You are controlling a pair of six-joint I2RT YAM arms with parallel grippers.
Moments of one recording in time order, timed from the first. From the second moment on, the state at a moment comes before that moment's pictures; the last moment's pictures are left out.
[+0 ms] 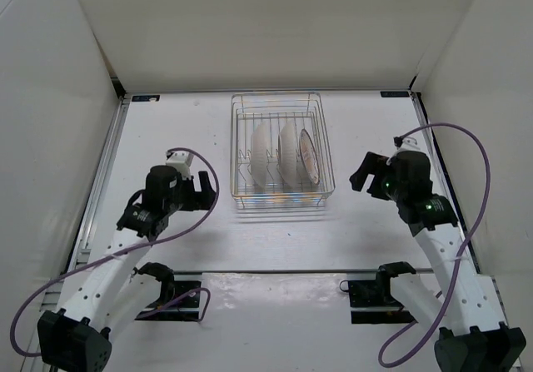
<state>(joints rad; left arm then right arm) -0.31 0.78 0.58 -0.40 0.05 -0.29 0.19 0.77 0.78 -0.62 -0.04 0.39</state>
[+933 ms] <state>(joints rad) -0.31 0.62 0.66 -0.81 -0.02 -0.16 0.29 1.29 1.07 -0.34 -0.44 0.30</state>
